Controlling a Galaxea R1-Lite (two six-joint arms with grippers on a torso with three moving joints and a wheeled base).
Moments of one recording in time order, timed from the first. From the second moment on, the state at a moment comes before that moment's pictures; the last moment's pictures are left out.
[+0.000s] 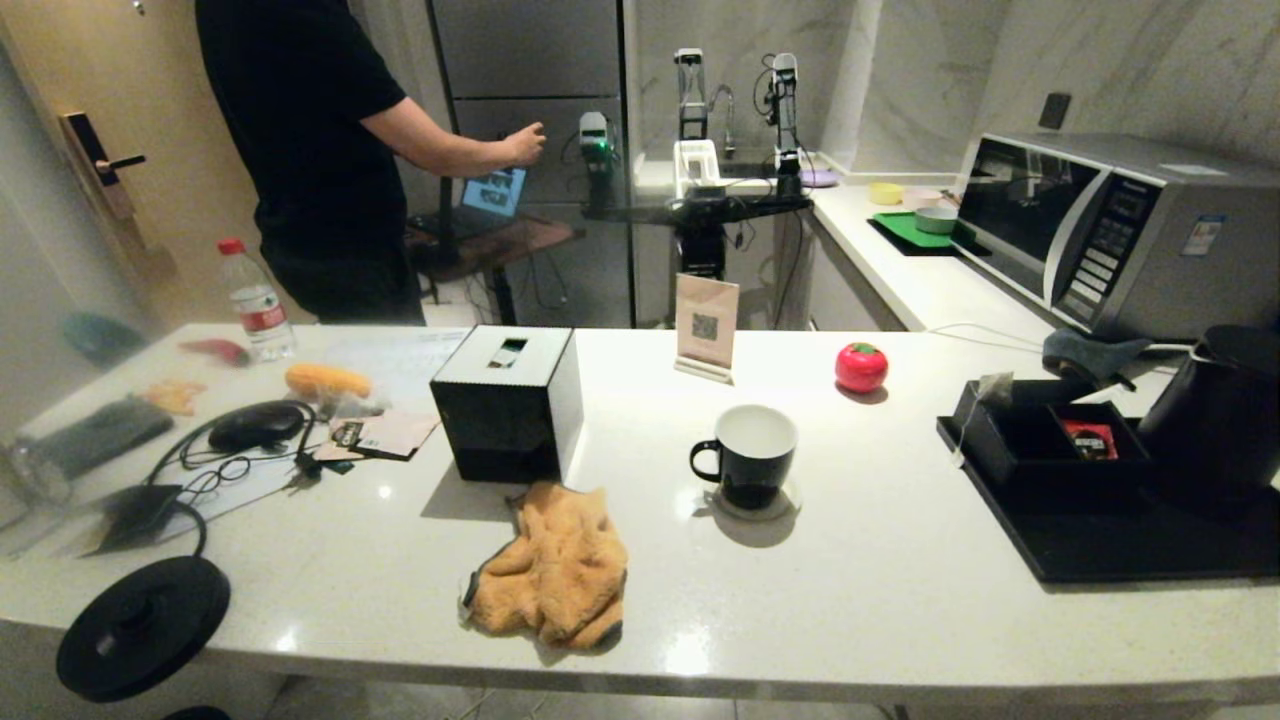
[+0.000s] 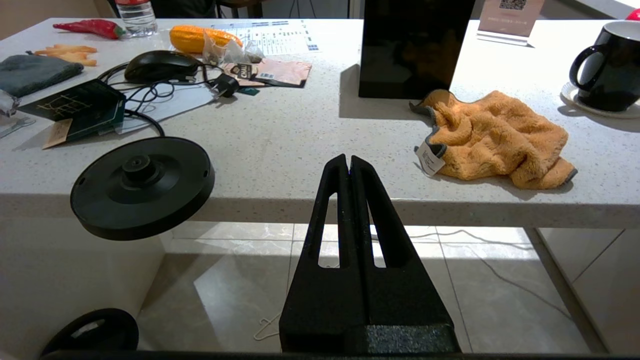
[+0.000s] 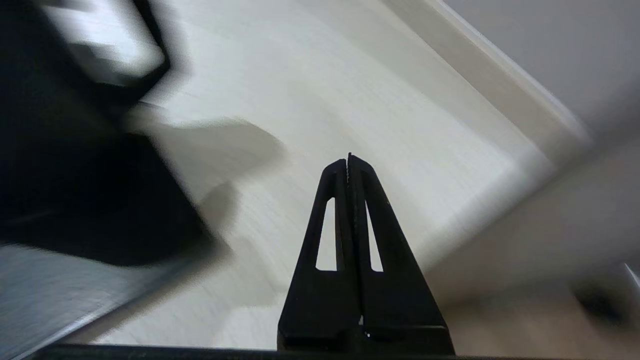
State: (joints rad) left arm 0.00 0.00 0.00 0.00 -0.01 -0.01; right arm -1.08 1.91 -0.90 -0.73 0.35 -0.28
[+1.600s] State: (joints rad) left arm 0.00 0.00 0.00 0.00 -0.01 -0.01; right arm -1.04 2.25 -1.18 -0.85 0.78 -0.25
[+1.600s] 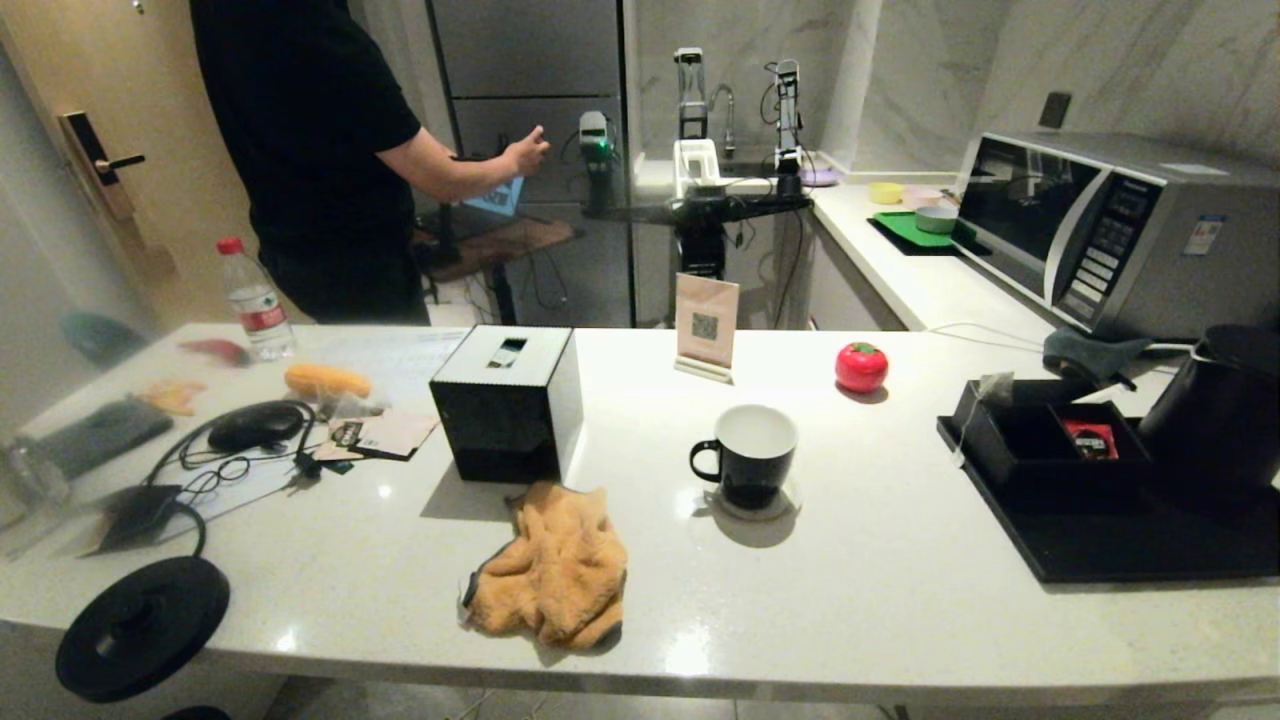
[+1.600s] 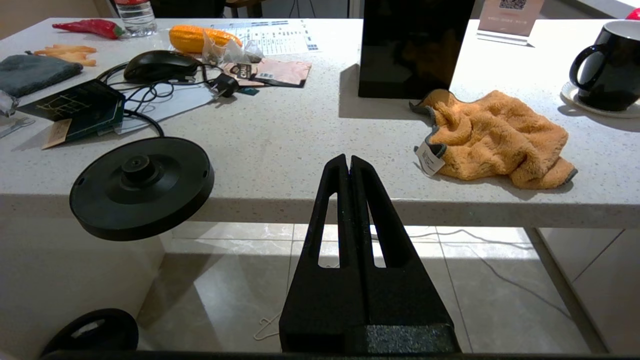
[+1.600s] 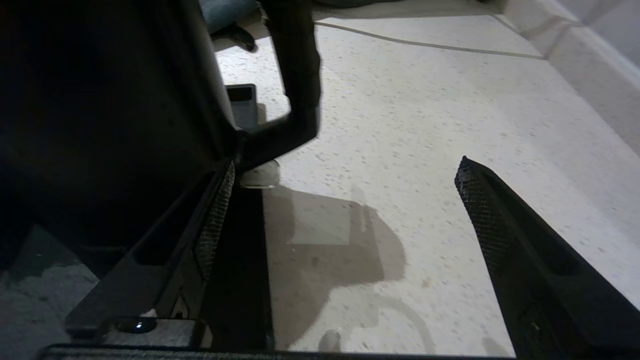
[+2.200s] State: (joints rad) left arm 0.00 0.00 0.00 0.00 -0.01 -0.01; right arm -0.99 2.26 -1.21 -0.87 0.78 -0.19
